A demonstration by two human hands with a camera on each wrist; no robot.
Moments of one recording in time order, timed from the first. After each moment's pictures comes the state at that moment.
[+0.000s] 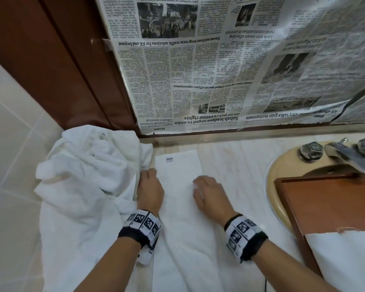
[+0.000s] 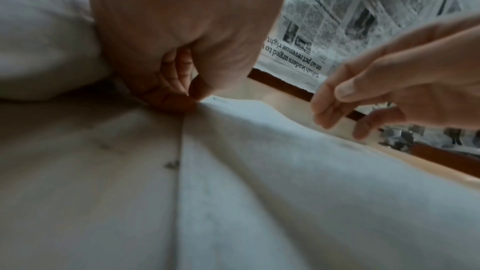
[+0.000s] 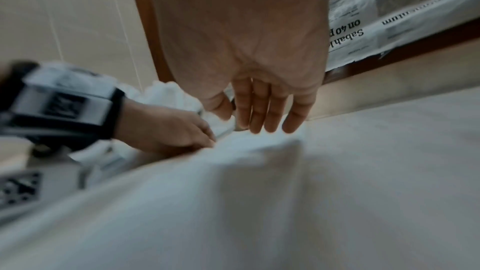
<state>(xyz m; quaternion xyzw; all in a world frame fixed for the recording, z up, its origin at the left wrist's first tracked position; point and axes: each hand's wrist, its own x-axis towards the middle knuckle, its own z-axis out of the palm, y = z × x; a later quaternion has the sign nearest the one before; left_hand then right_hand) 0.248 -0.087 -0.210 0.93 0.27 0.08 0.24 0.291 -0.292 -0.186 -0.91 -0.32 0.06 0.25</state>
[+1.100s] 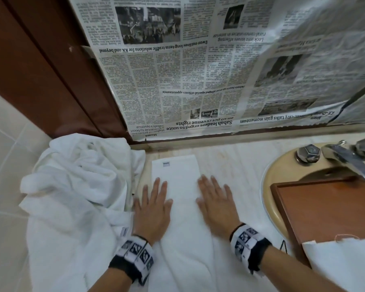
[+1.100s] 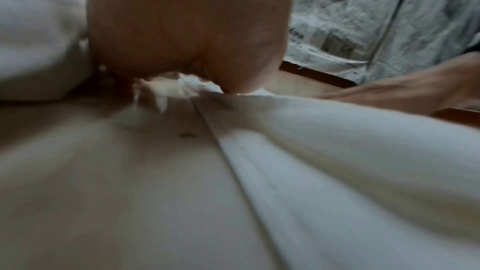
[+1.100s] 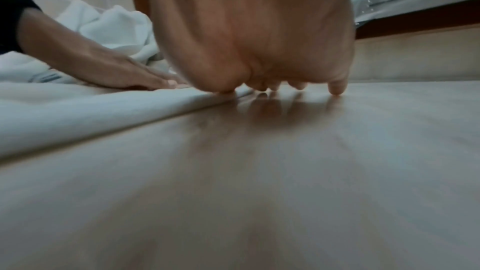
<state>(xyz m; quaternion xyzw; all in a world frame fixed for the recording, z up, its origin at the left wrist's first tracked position) 0.214 -0.118 -0.219 0.97 0.17 -0.09 0.17 0.299 -0.324 -0.201 -0.94 -0.29 0.12 0.11</state>
